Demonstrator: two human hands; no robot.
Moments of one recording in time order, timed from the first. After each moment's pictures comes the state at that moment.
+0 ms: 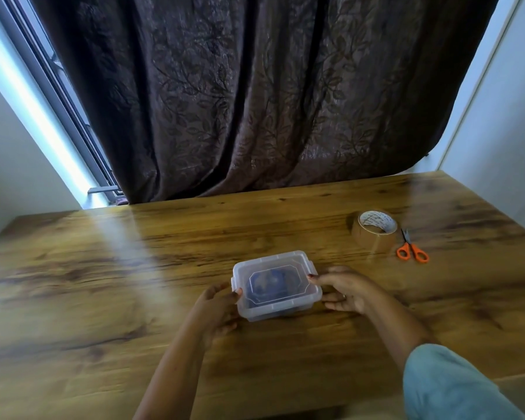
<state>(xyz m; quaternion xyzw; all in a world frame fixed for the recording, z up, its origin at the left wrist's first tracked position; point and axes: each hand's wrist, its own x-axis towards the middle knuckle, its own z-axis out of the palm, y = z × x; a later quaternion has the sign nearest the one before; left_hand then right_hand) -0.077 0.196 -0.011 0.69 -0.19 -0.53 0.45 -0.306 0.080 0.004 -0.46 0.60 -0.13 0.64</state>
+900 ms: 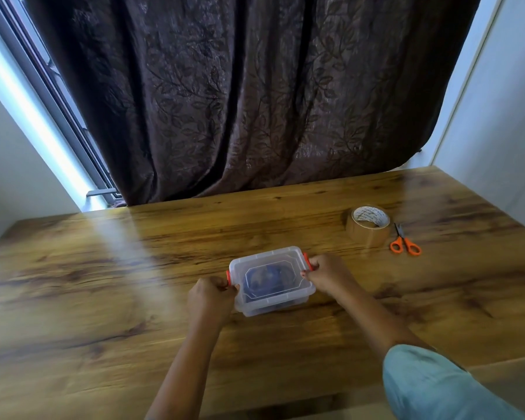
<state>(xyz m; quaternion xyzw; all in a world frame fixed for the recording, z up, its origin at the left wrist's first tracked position) -0.094 0.190 0.001 0.84 -0.38 -0.20 0.32 -0.287 0.094 0.013 -0.70 0.59 -0.13 0.37</state>
